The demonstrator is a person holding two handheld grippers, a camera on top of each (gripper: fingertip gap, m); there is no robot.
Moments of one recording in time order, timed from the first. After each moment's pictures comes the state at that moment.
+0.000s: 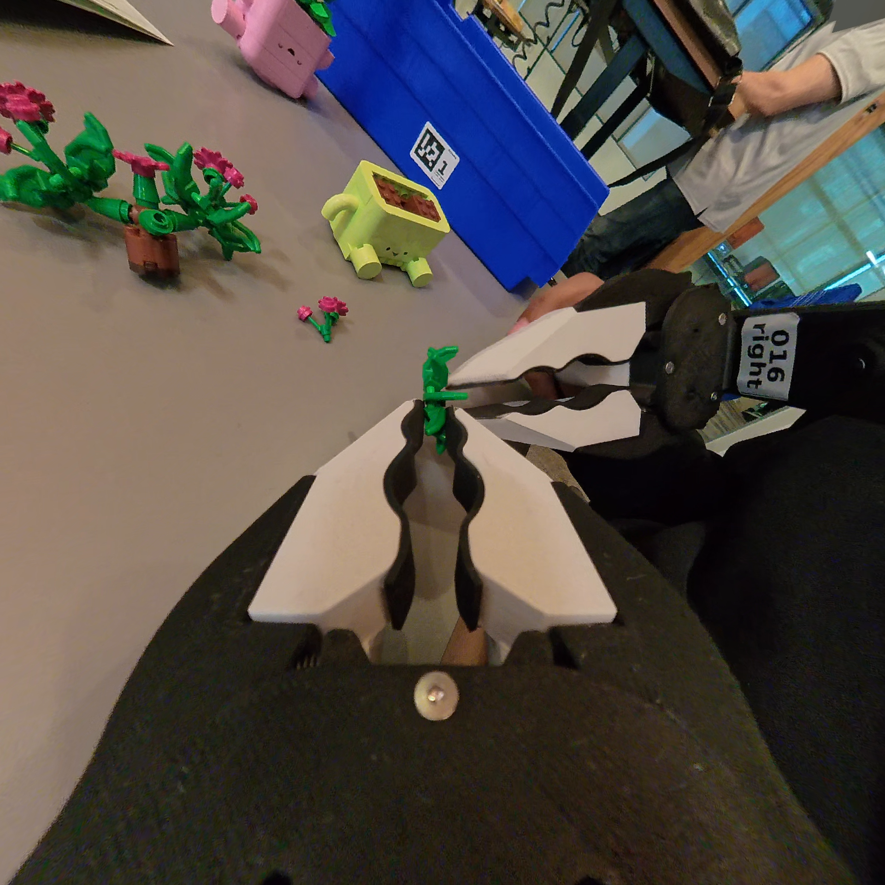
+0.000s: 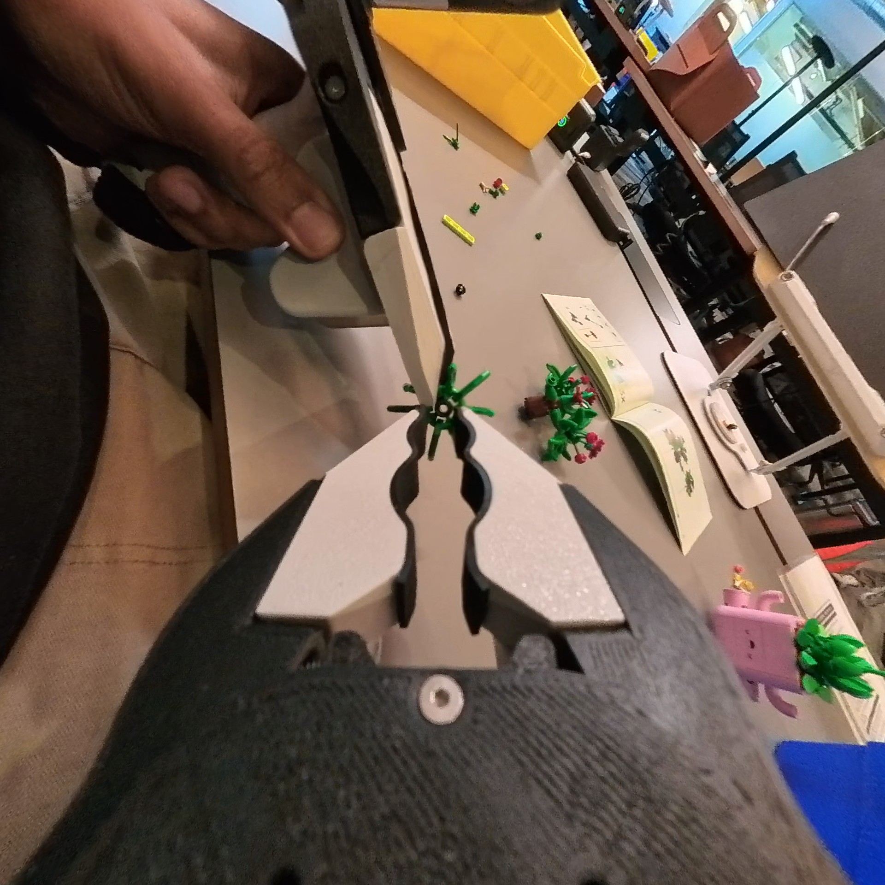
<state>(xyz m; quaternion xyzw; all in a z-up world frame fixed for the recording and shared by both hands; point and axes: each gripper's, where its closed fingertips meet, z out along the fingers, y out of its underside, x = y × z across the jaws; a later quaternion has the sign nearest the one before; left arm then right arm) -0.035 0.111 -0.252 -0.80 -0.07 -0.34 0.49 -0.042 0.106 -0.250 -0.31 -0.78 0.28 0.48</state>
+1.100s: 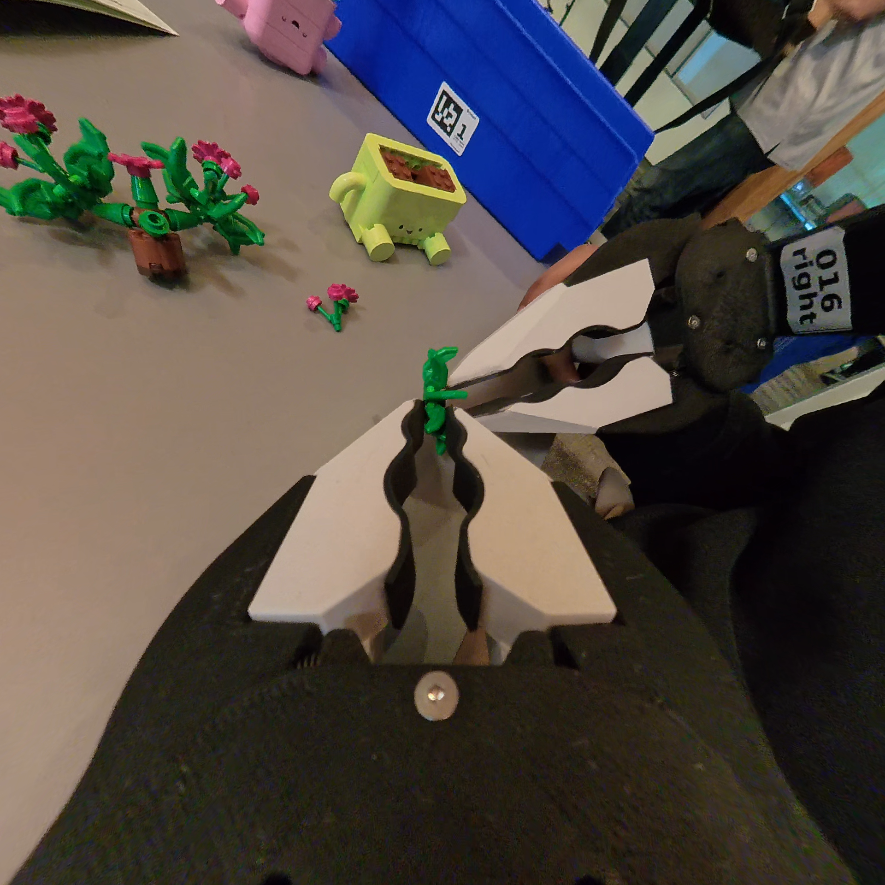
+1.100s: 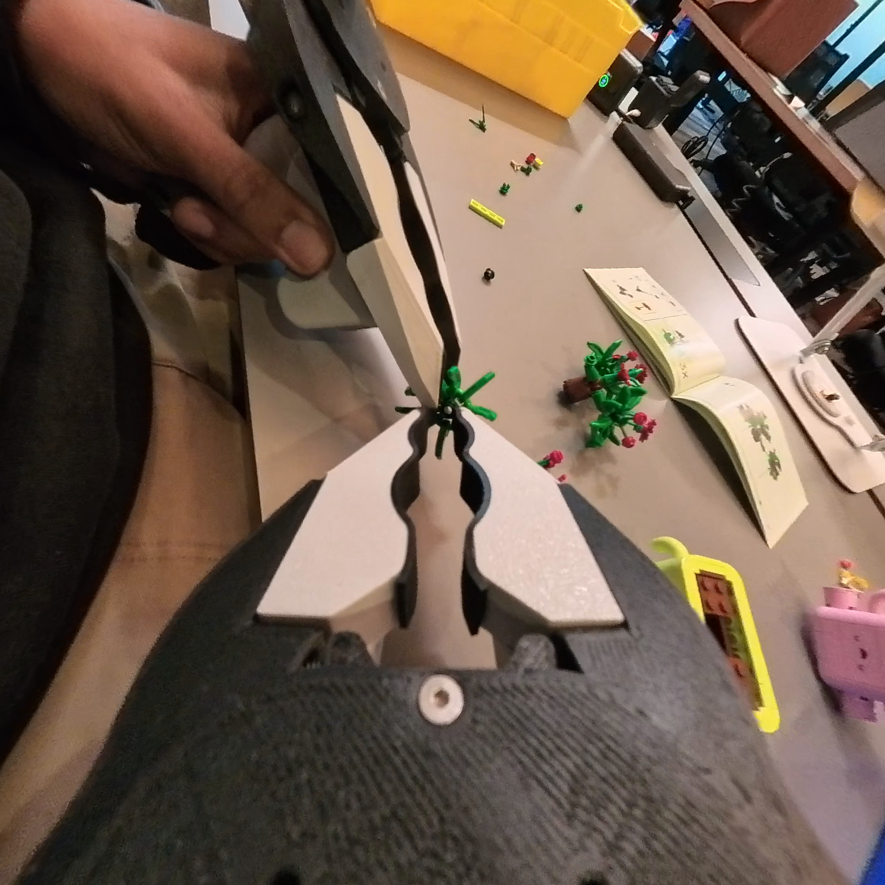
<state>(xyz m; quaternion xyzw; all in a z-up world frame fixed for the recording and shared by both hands) -0.033 0.111 -0.262 -0.83 -0.04 -0.28 0.48 -0.040 0.105 -0.259 -0.35 -0.78 0.32 0.41</state>
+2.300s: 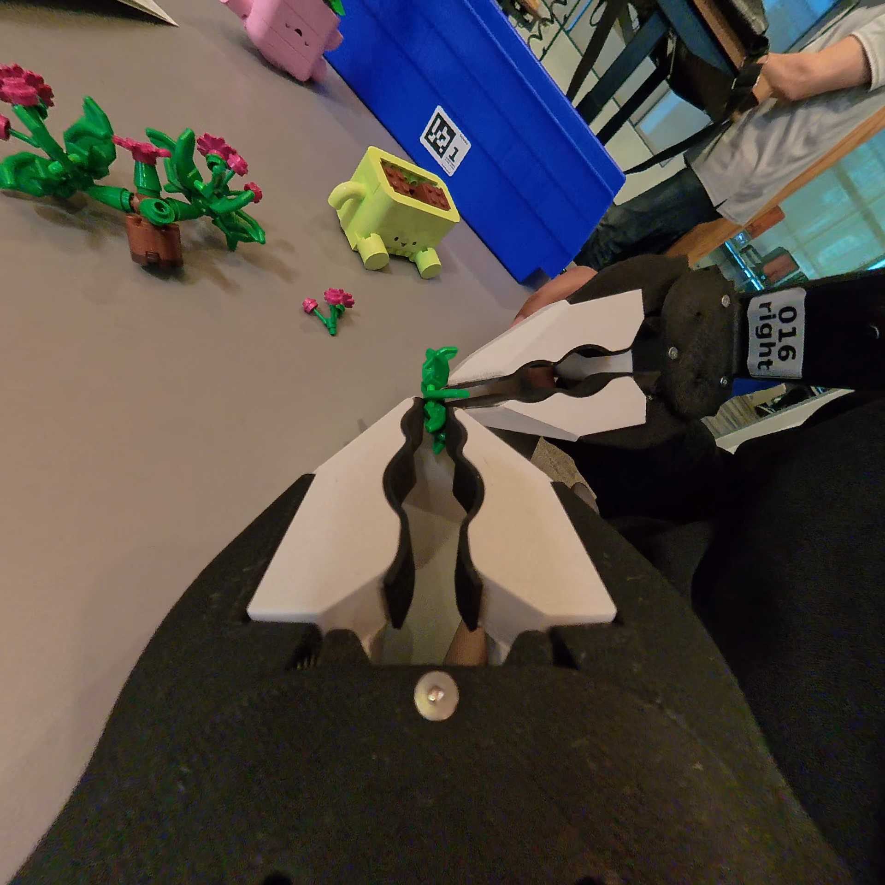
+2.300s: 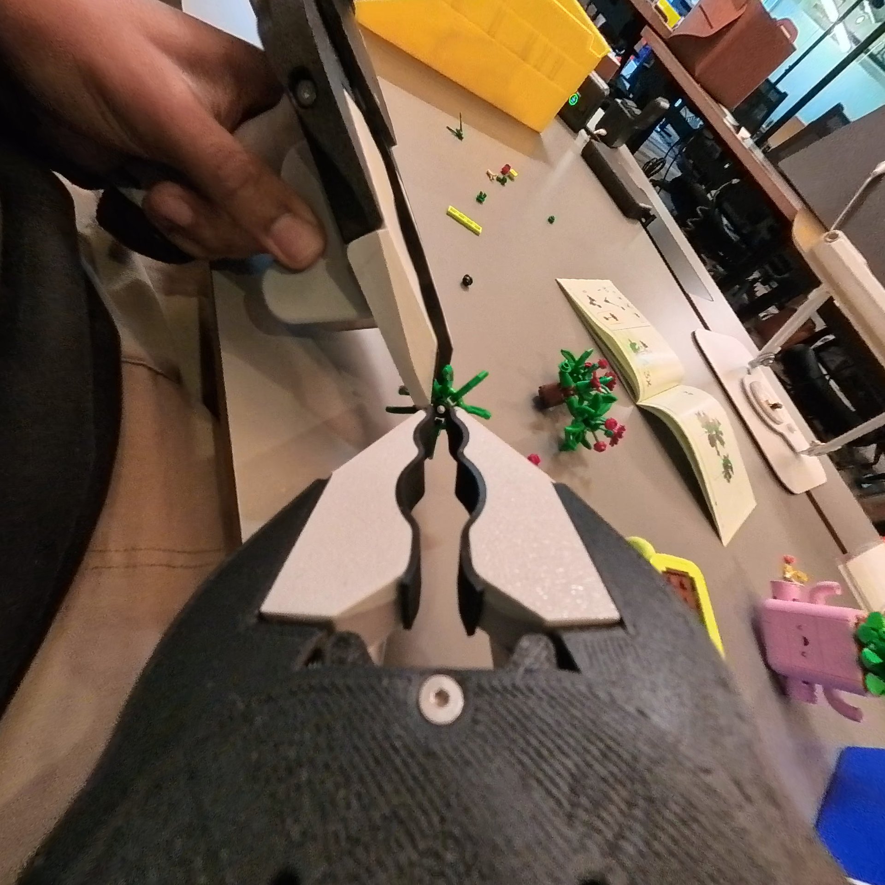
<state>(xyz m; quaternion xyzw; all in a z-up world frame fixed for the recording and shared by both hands) -0.034 0.113 -0.257 -0.81 -0.07 -0.33 0.48 -0.042 0.108 -0.255 -0.34 -0.77 0.30 0.45</state>
